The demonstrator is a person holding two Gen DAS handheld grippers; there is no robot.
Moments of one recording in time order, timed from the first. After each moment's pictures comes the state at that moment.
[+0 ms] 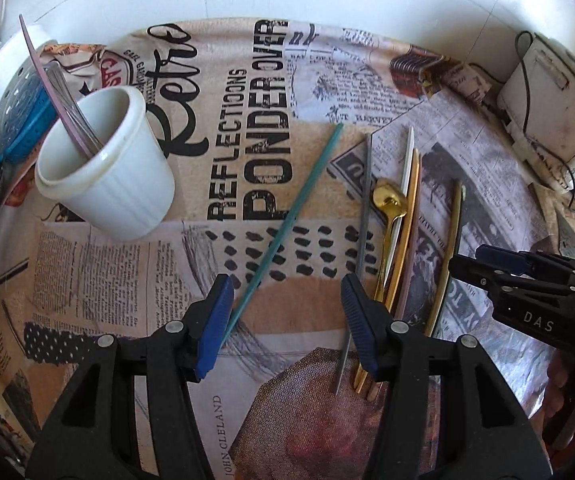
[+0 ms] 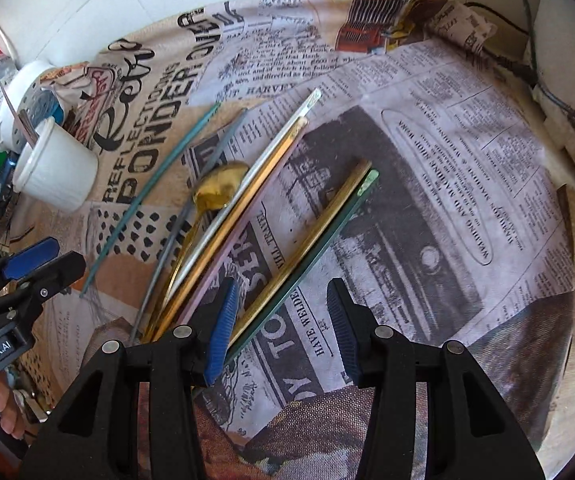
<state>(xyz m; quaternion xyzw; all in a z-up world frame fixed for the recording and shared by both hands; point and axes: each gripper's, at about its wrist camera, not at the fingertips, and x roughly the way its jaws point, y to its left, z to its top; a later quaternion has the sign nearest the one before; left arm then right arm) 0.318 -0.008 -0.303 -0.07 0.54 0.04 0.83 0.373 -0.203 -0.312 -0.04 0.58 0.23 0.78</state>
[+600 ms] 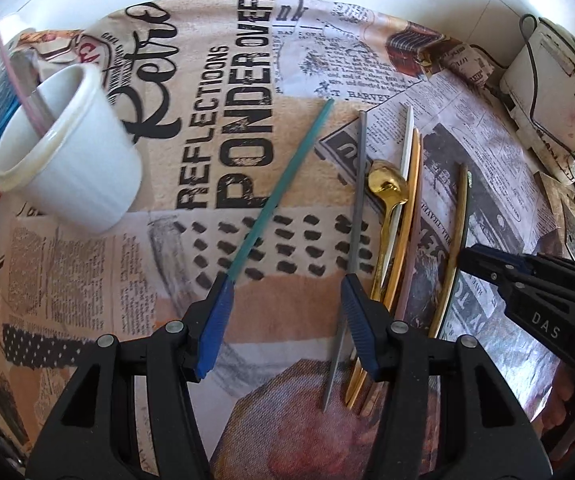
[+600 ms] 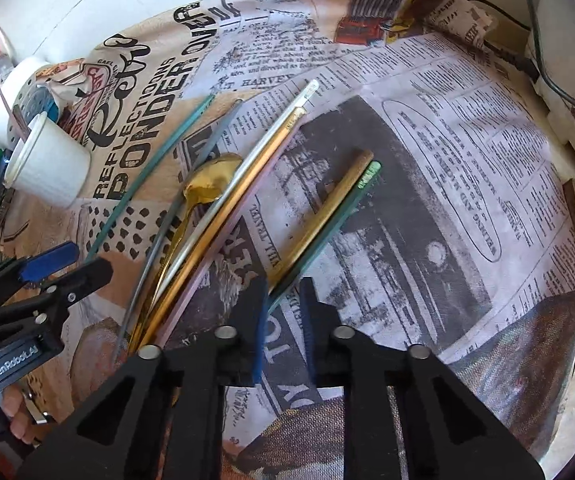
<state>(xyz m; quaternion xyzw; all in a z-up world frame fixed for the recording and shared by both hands) 0.333 -0.018 -0.329 -0.07 0.56 0.03 0.82 0.372 -0.213 -0.319 -0.04 0.58 0.22 0.78</state>
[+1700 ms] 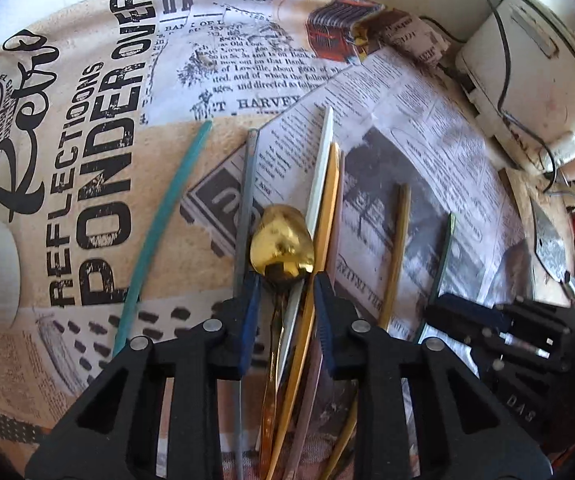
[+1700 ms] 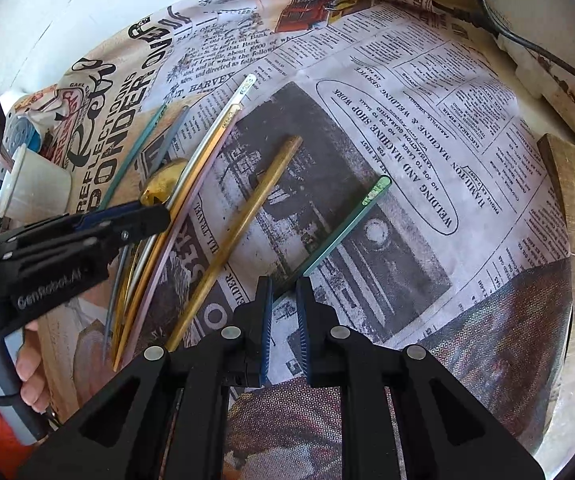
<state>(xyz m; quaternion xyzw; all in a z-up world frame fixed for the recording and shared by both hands) 0.405 -0.065 -0.347 -0.09 0.59 -0.08 0.80 0.383 -0.241 -0.324 0.01 0.61 0.20 0.77</state>
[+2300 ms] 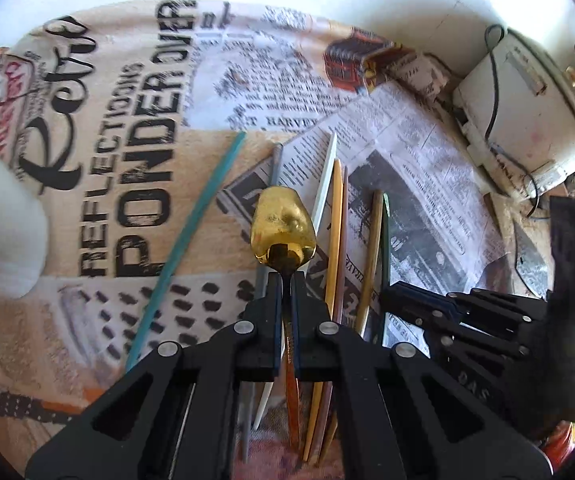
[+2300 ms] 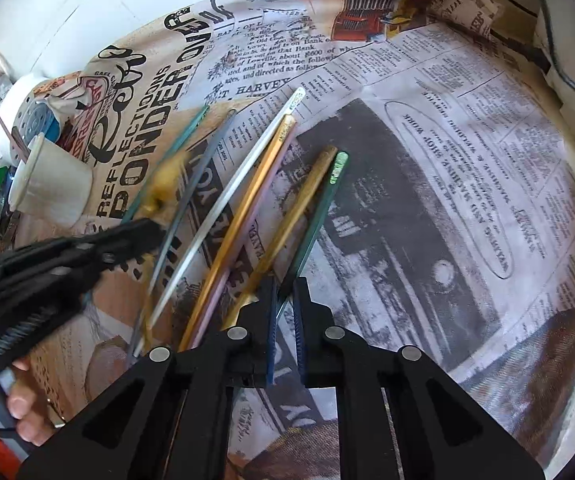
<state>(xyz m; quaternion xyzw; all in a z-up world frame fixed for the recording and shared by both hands) 0.372 -0.037 -0.319 -0.13 0.55 -0.06 0.82 0.384 -0.209 -0.325 -0.01 0.59 0.24 0.77</state>
